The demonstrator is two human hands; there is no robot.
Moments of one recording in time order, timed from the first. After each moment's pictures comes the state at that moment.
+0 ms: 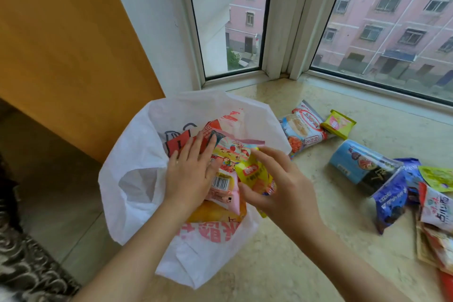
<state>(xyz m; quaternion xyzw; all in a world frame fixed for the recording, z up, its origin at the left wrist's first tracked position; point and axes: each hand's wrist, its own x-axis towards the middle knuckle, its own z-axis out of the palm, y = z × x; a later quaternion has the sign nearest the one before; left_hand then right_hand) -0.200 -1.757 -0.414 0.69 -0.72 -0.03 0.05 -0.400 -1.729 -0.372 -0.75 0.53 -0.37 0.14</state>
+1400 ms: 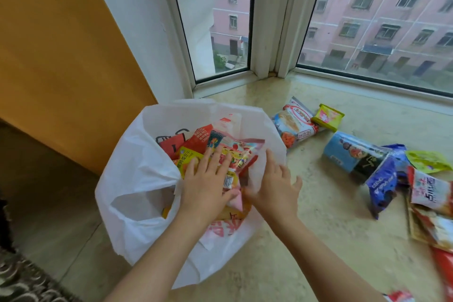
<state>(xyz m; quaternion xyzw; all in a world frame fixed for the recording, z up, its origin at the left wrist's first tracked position) -0.227 -1.743 -0.410 0.61 -0.79 0.00 -0.09 -0.382 -1.738 -0.447 -0.64 0.75 -0.11 0.13</state>
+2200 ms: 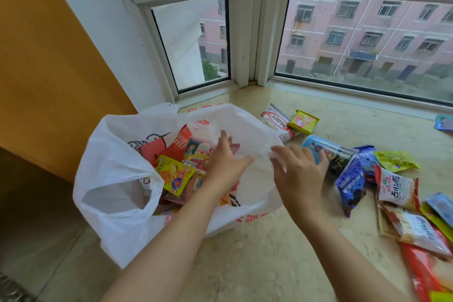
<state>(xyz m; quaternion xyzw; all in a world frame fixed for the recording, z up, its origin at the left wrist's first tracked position) -0.321 -1.783 -0.371 0.66 -0.55 -0.44 0.26 -0.463 -1.744 -0.393 -0.62 0.70 -0.34 -0.08</state>
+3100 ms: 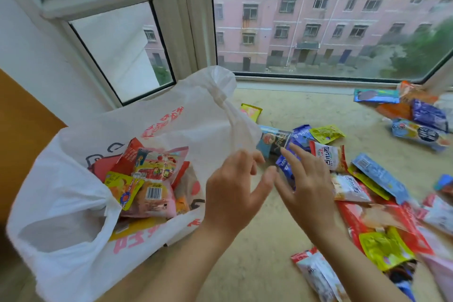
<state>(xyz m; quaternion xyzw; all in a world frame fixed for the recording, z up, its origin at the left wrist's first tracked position) -0.411 -1.689 -0.343 0.41 -0.79 -0.11 0.44 -0.568 -1.657 -0.397 -0.62 0.70 -0.33 -0.11</state>
